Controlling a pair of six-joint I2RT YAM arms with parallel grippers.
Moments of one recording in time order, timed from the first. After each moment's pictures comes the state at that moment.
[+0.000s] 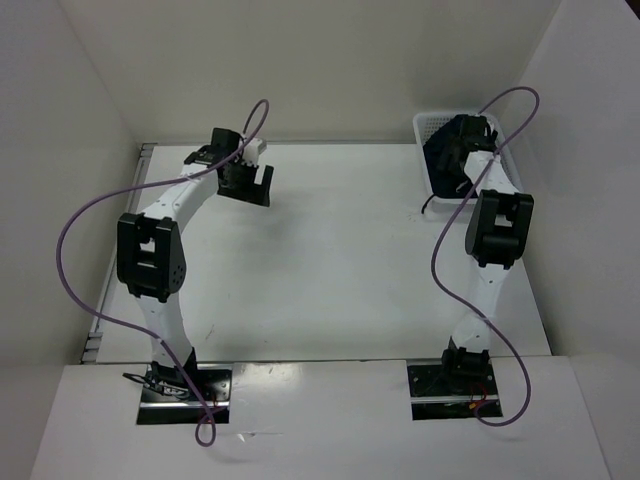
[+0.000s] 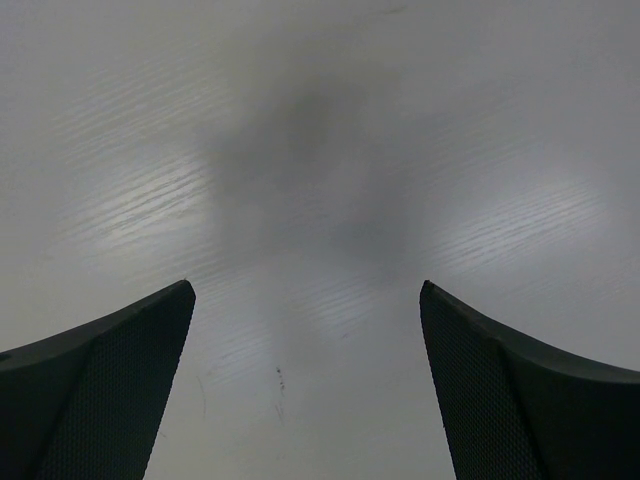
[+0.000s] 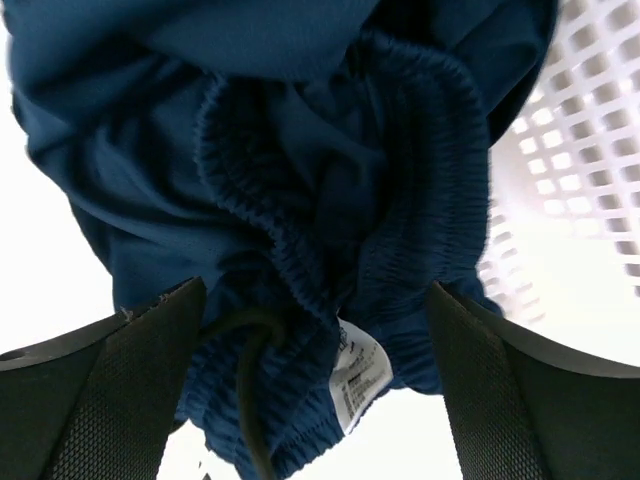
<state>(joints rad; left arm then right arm) -0.16 1.95 1.65 -0.66 0.21 0.07 -0.15 2.26 1.92 -0.45 0.25 0.21</state>
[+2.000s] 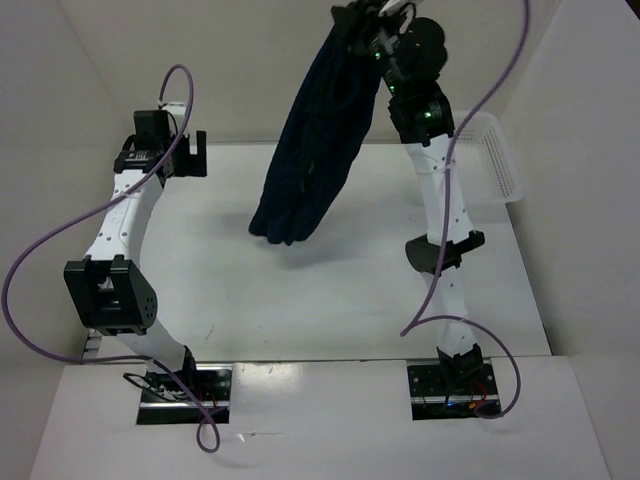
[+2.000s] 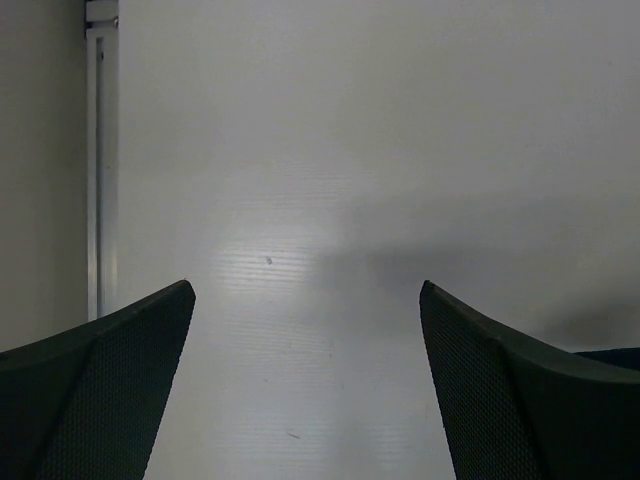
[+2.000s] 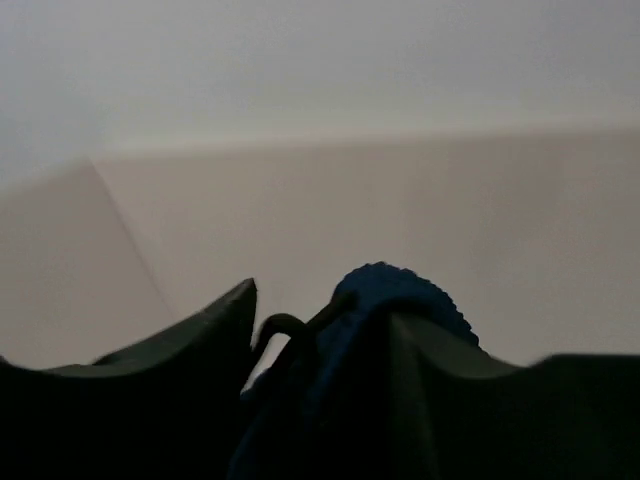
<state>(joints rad) 0.04 1.66 1.63 -0.60 -0.03 0.07 0.43 2.28 3.13 -0.36 0.01 0.21</state>
